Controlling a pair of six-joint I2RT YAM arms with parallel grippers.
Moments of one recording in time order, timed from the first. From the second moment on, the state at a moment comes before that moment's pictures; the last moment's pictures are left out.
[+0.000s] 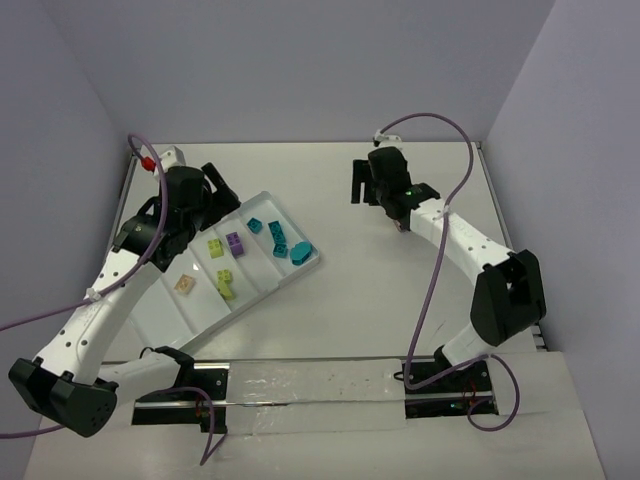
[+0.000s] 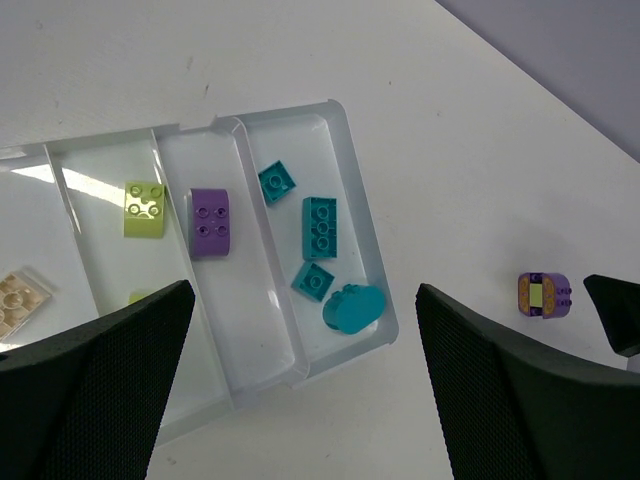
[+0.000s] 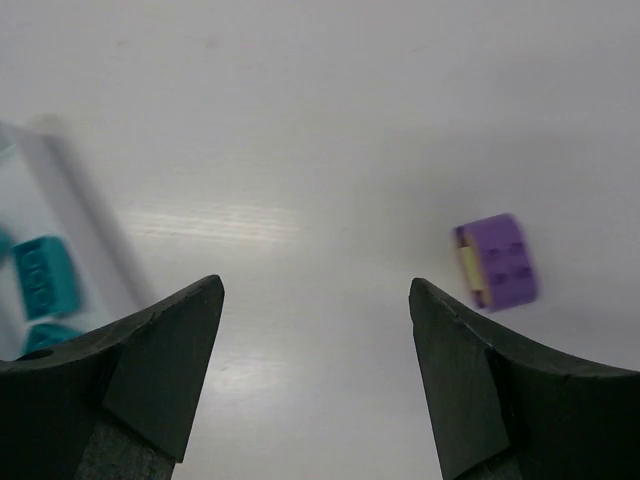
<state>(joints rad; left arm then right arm) -0.45 1.12 1.22 -0.70 -0.38 -0.78 0.47 1.57 1.26 -0.31 0.26 0.33</state>
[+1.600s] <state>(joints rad) -0.41 1.24 1.20 -0.62 -0.24 -0.70 0.11 1.76 1.29 -0.39 -0.02 0.15</state>
